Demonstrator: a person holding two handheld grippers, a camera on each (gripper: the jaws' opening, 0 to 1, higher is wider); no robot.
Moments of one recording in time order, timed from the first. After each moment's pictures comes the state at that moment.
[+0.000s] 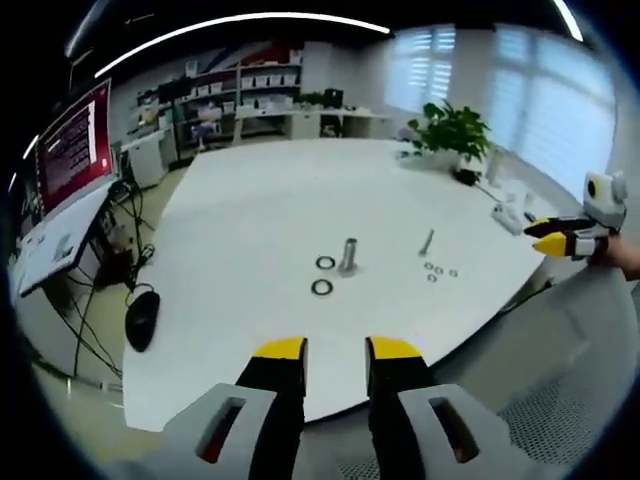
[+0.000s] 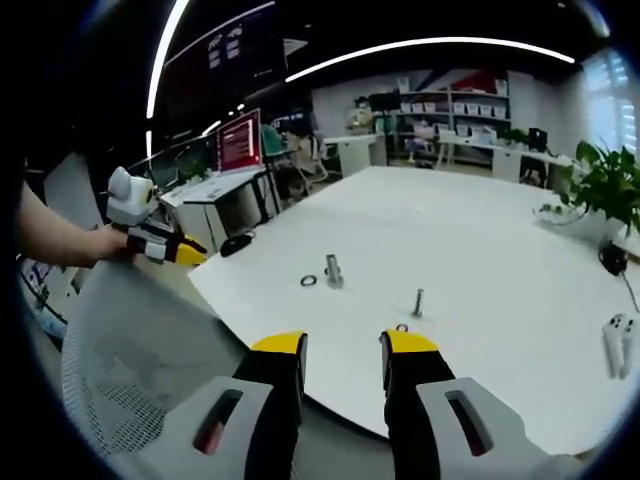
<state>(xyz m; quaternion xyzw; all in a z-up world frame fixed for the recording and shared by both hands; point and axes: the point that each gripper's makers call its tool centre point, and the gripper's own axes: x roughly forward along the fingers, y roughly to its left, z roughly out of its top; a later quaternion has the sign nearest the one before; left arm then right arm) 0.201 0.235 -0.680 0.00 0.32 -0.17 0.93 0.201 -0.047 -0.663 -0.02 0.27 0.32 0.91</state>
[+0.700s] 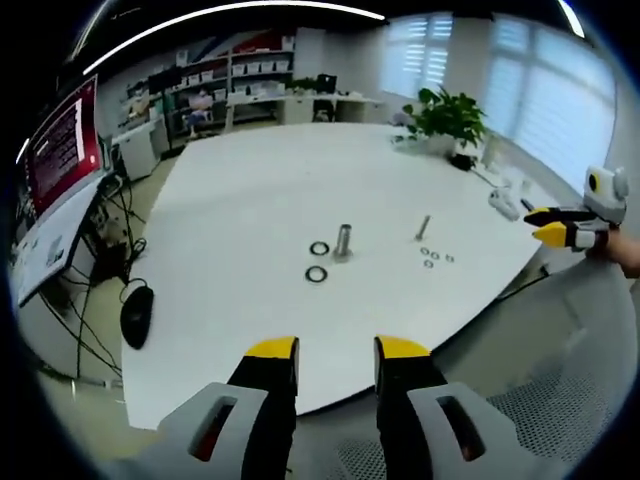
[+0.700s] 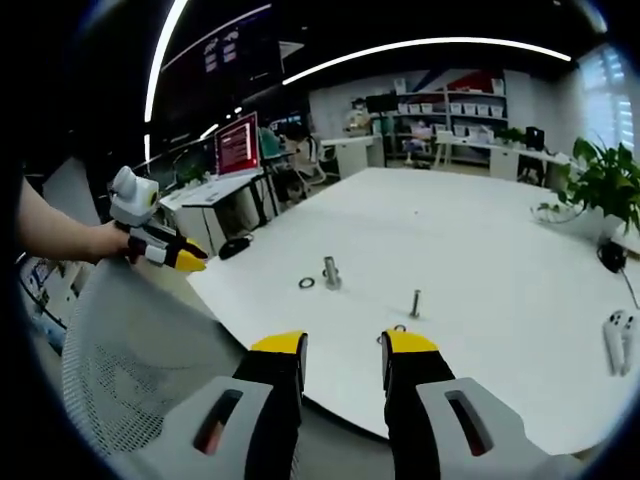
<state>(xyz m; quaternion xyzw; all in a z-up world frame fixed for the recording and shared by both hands) 0.205 0.231 -0.693 0.04 0.38 -0.19 0.90 0.202 -0.050 -0.662 -0.01 0.27 0.31 0.91</state>
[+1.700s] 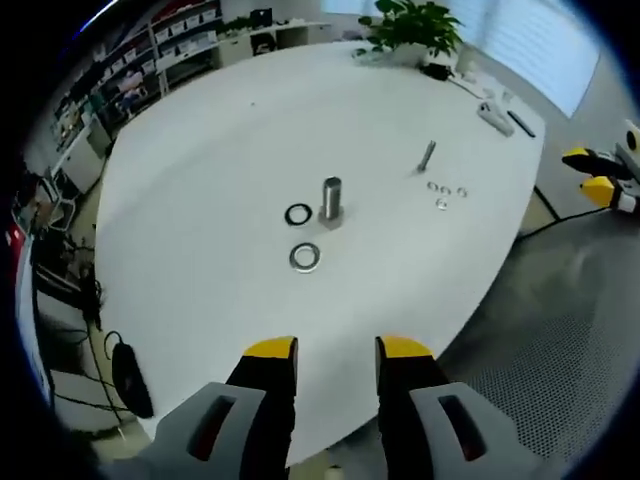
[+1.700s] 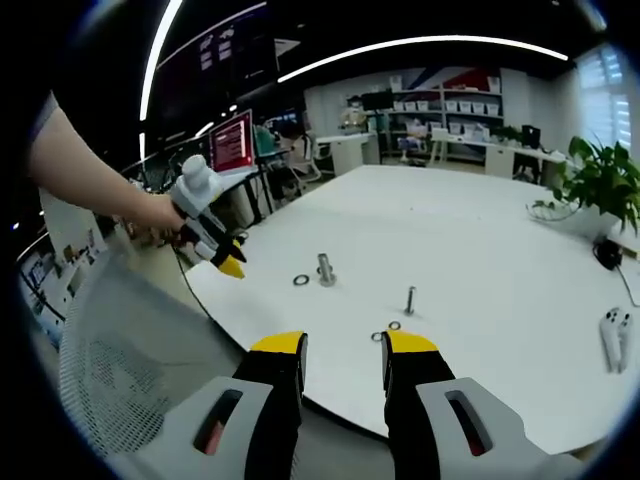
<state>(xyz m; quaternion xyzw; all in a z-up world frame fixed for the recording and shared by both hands) 0.269 0.208 -0.756 0.17 0.51 -0.29 0.79 0.203 -0.054 -0.665 -0.02 0.27 0.30 0.91</state>
